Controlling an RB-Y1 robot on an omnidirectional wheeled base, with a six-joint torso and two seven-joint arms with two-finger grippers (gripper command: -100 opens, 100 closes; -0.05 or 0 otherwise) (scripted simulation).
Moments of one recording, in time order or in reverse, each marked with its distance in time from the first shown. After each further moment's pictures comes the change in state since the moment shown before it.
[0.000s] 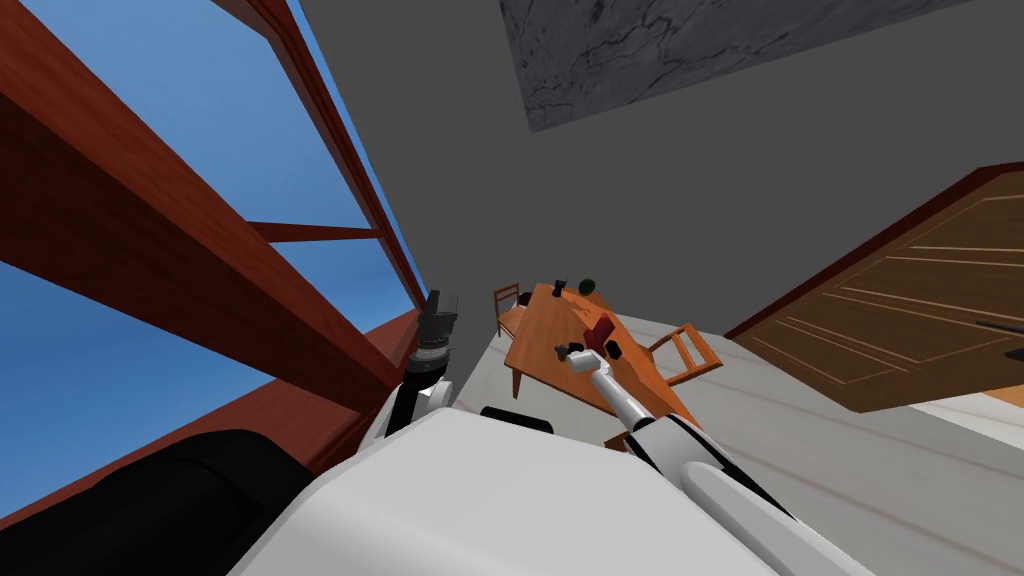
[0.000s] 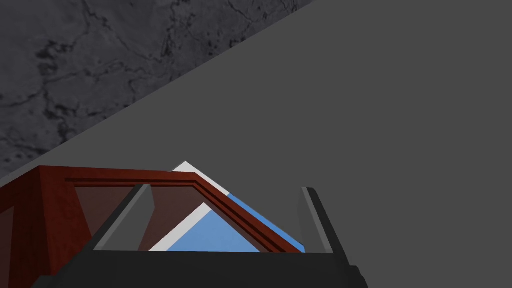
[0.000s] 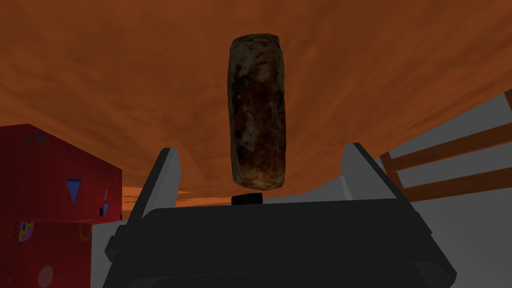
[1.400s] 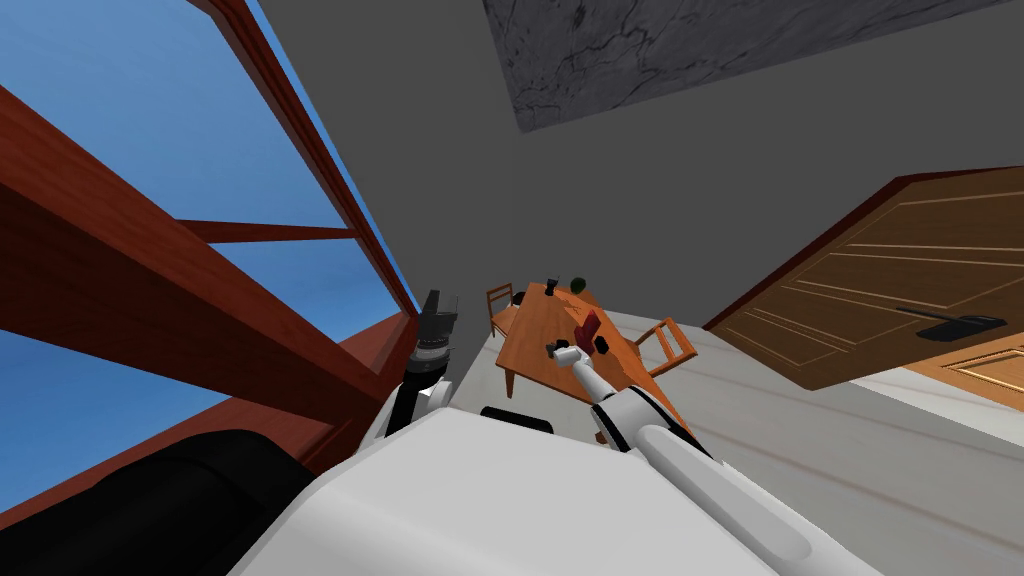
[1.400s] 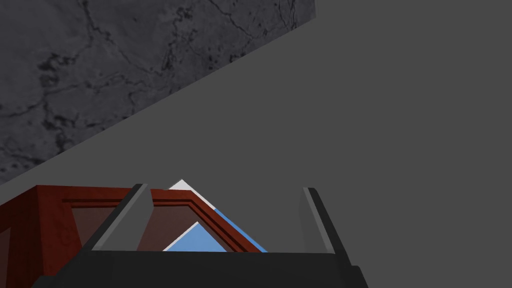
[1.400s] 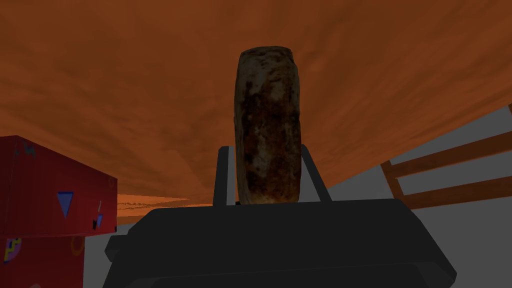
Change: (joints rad) left arm 0.000 0.000 0.000 0.000 0.000 0.000 0.000; right arm -0.165 0.177 -0.052 0.322 0.084 -0.118 0.045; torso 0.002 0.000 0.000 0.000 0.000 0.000
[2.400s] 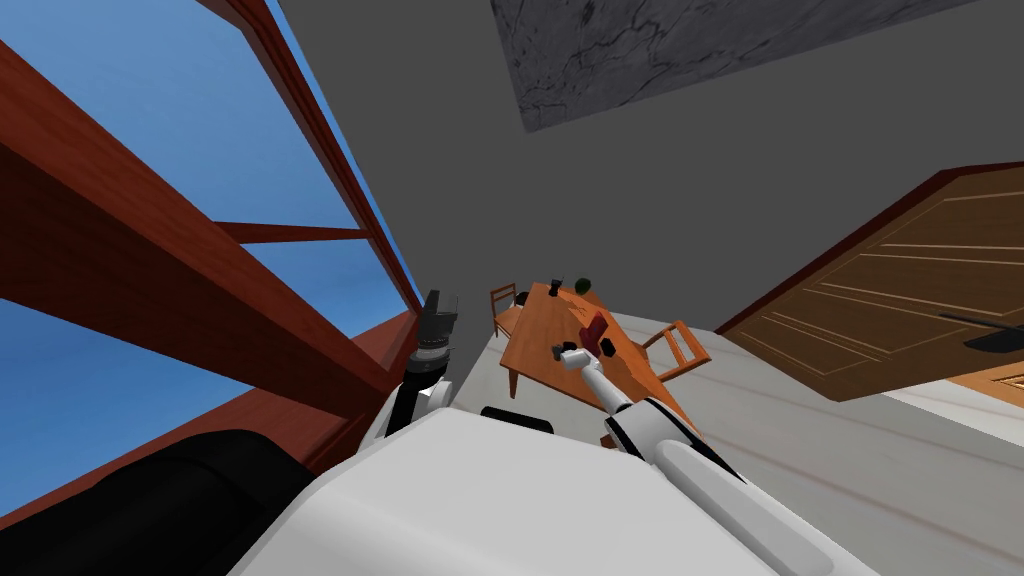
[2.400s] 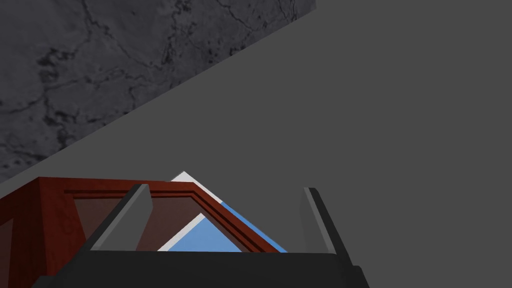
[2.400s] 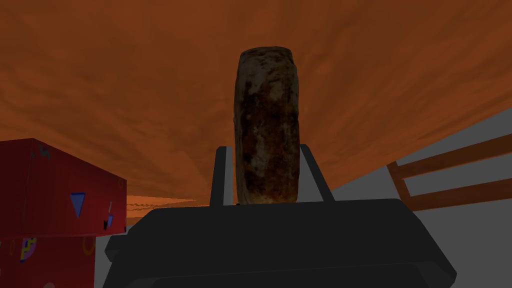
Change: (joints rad) left arm 0.000 0.000 0.000 0.000 0.000 0.000 0.000; right arm 0.077 -0.083 0.024 -0.128 -0.043 0.051 -0.018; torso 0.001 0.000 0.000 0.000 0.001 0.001
